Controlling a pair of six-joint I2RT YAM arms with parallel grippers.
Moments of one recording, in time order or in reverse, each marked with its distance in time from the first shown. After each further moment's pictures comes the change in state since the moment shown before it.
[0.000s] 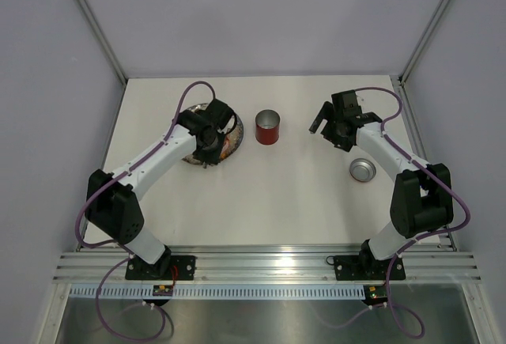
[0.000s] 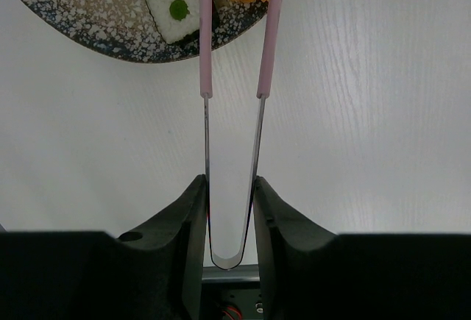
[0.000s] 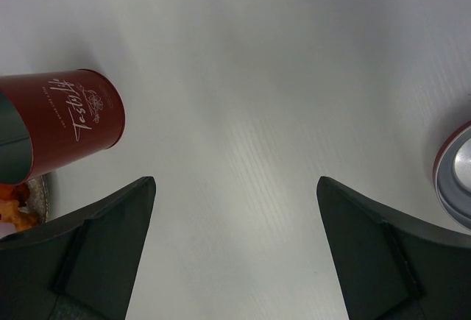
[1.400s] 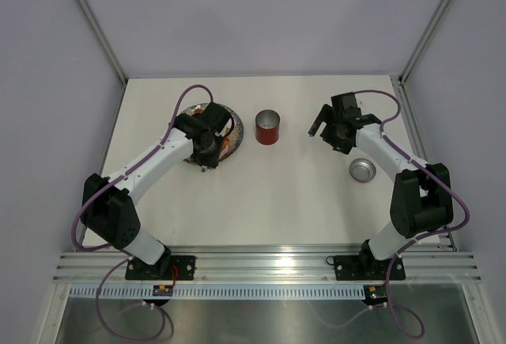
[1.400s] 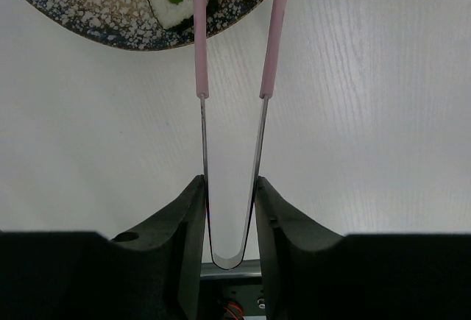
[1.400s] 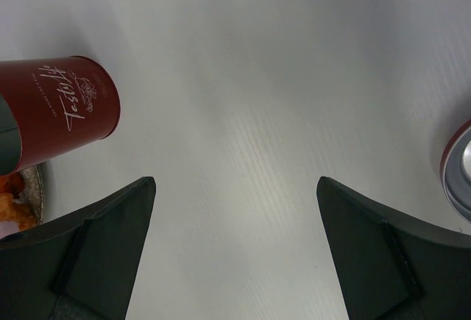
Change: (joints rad) left arm 0.000 -0.040 -0.049 0.008 0.018 0.006; right arm 0.000 0.000 -0.020 0.003 -0.027 0.000
